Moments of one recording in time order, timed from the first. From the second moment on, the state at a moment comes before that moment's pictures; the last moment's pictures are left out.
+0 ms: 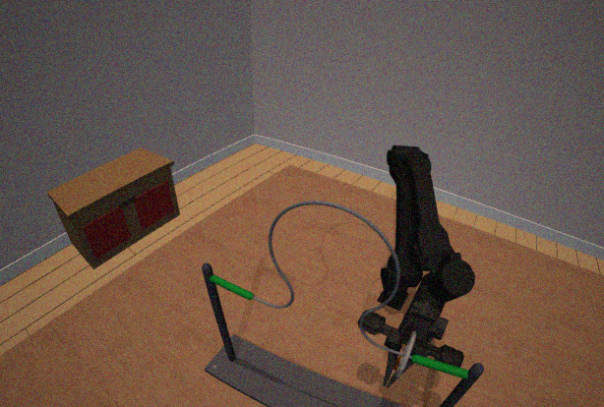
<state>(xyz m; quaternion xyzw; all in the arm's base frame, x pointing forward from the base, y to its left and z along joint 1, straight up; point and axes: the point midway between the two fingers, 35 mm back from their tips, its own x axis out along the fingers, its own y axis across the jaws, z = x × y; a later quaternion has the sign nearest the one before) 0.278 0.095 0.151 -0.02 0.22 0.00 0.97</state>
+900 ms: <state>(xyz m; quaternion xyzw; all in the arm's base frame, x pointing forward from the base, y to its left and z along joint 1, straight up) 0.274 0.121 0.151 -0.02 0.22 0.00 0.97</state>
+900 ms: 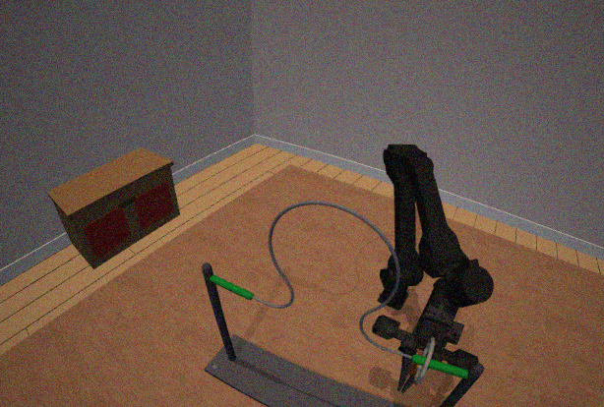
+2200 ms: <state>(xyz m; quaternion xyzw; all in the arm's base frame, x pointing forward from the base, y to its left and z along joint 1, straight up) 0.276 0.123 0.132 -0.02 0.22 0.00 0.97</state>
